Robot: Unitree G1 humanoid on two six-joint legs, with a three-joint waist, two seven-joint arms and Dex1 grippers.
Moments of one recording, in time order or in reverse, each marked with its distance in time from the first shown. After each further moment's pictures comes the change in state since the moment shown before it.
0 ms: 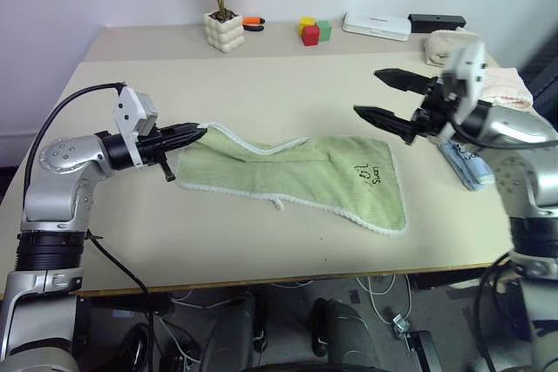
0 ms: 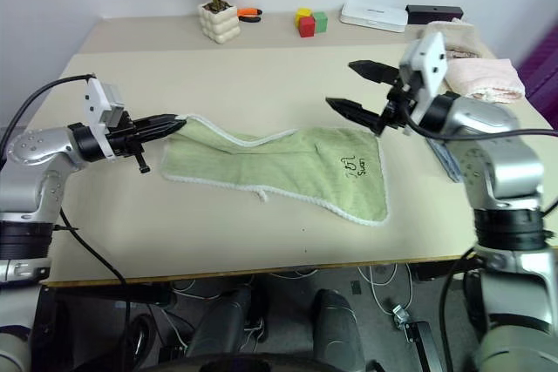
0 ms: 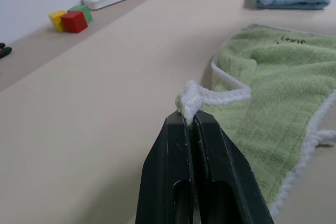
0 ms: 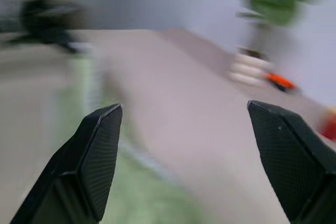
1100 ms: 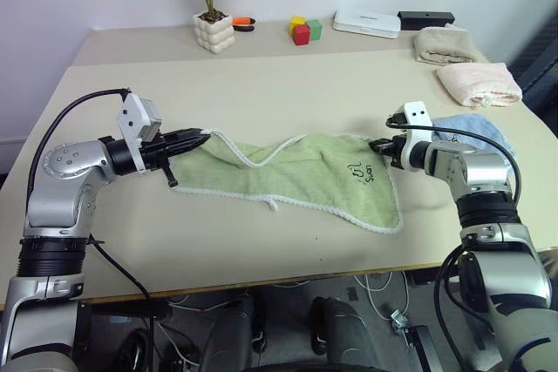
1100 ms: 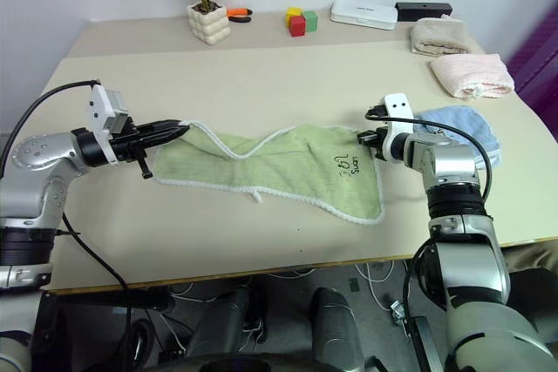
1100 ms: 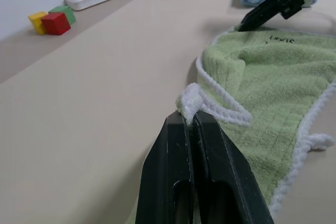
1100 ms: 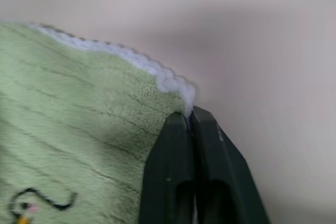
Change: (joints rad) left arm 0.034 -0.005 0.000 -0.037 0.004 0.001 0.000; right arm -0.109 0.128 0.027 0.446 -0.248 0.373 -0.148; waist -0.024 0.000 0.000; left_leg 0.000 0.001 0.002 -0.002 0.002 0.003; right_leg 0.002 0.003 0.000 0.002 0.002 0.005
